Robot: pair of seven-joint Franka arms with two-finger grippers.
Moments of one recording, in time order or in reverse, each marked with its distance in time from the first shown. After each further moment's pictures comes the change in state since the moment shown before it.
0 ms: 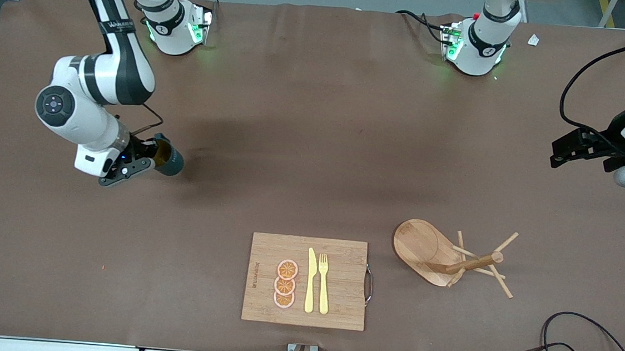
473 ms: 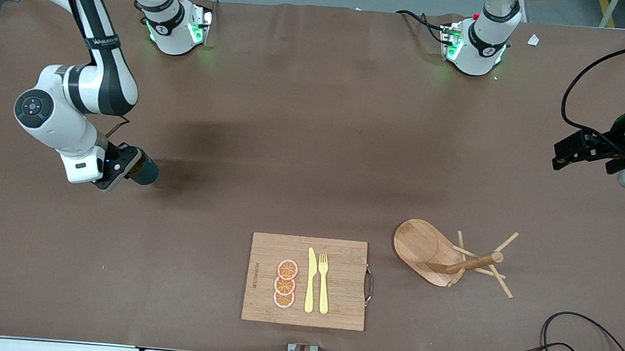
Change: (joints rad) left arm 0.001 0.000 0.000 -0.001 0.000 0.012 0.000; right arm -0.086 0.066 0.001 -0.015 -0.014 0.158 -0.606
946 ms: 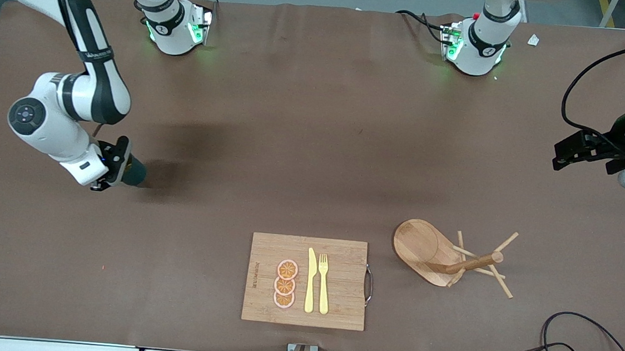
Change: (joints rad) left arm 0.001 0.000 0.000 -0.001 0.000 0.001 0.000; right arm -0.078 0.037 0.000 0.000 -0.004 0.039 -0.446
